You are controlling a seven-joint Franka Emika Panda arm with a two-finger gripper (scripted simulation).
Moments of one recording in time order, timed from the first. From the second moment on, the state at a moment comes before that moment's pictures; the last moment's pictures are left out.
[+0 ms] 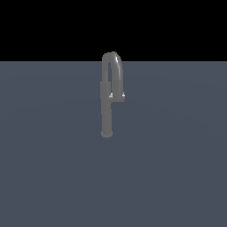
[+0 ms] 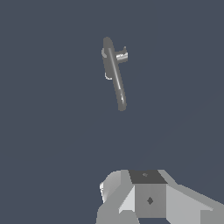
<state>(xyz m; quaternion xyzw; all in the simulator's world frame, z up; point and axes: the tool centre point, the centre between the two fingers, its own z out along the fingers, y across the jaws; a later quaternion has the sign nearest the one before) -0.238 -0.002 0.490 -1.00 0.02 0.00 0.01</state>
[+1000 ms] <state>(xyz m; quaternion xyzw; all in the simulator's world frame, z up) -0.156 0.001 0.469 -0.98 0.12 0.13 0.11</state>
